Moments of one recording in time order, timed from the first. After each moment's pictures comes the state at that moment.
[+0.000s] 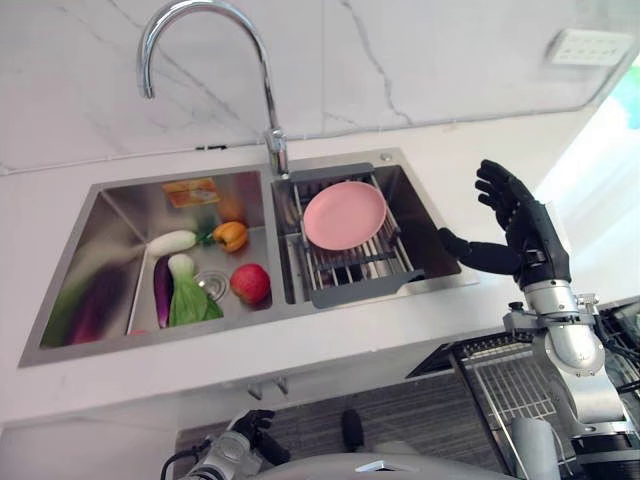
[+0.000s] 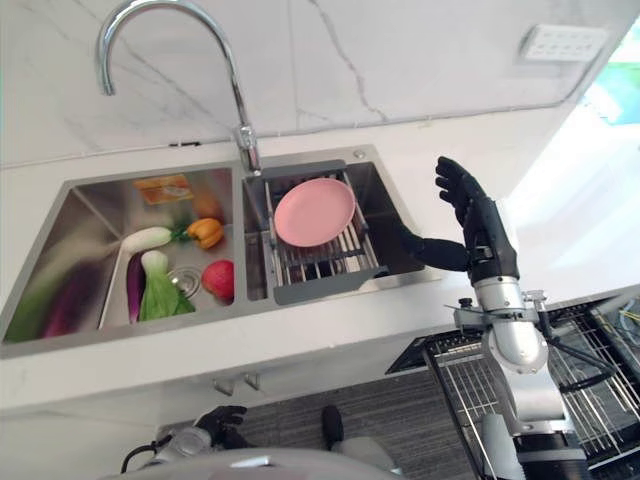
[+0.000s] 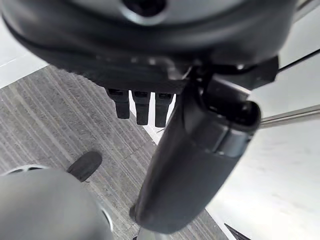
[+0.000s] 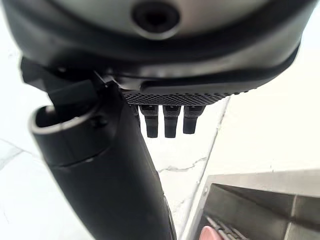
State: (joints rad) left arm -0.06 0.15 -0.22 1.24 0.21 -0.04 0.04; right arm 0.09 -0.60 -0.06 -0.10 0.21 -0.25 -0.05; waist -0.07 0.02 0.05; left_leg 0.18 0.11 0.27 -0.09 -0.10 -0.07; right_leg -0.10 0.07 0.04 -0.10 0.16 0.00
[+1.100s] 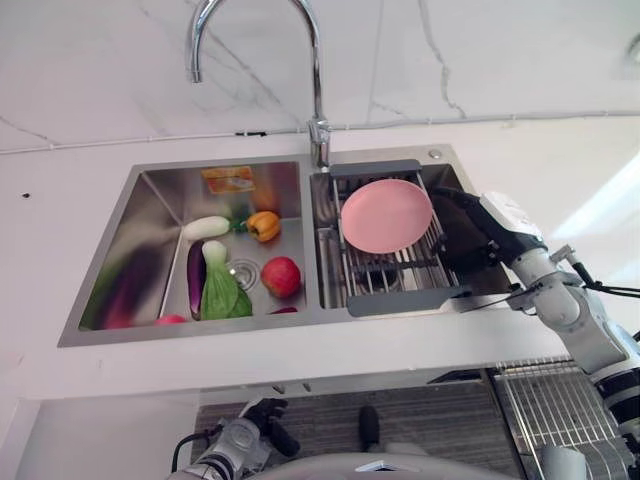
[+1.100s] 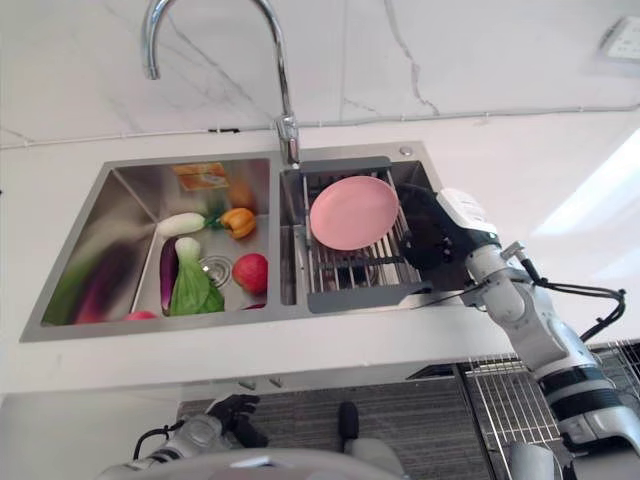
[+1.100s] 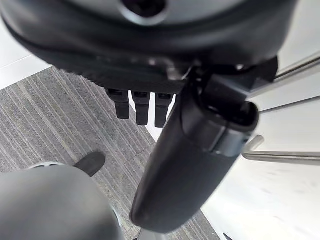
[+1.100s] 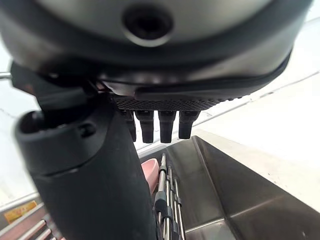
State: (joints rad) left arm -0.09 0.14 -0.26 1.25 0.23 -0.04 0.01; right arm -0.22 -0.88 0.23 0.17 -0.33 -0.21 -0.06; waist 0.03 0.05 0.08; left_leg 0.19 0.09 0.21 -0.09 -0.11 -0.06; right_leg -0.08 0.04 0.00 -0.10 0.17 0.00
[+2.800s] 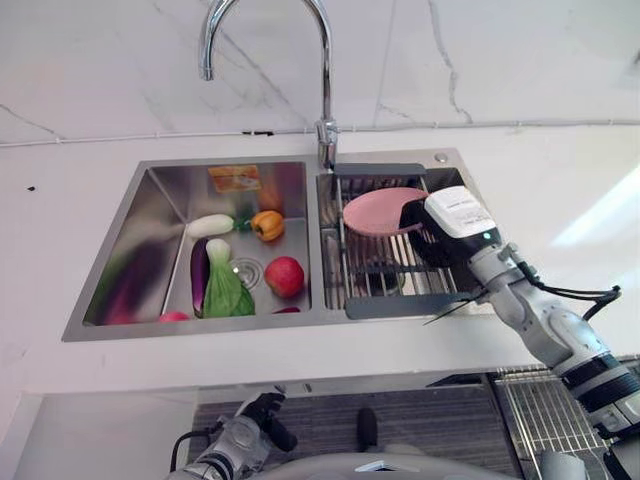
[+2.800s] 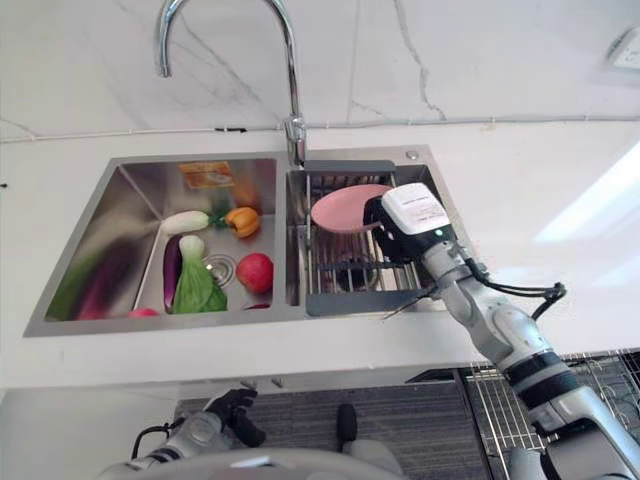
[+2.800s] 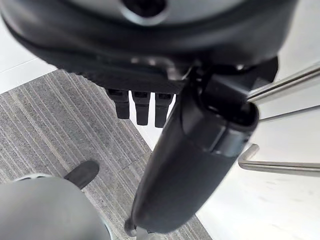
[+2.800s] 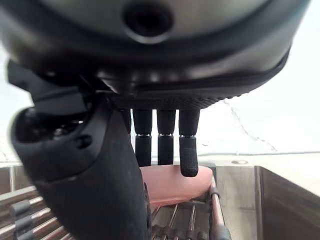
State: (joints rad) left arm -0.09 0.14 -0.29 1.24 0.23 -0.06 0.07; right arm -0.24 -0.79 0.31 0.03 -0.69 -0.13 -0.23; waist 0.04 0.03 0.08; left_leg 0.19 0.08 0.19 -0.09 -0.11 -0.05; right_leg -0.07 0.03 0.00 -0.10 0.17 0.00
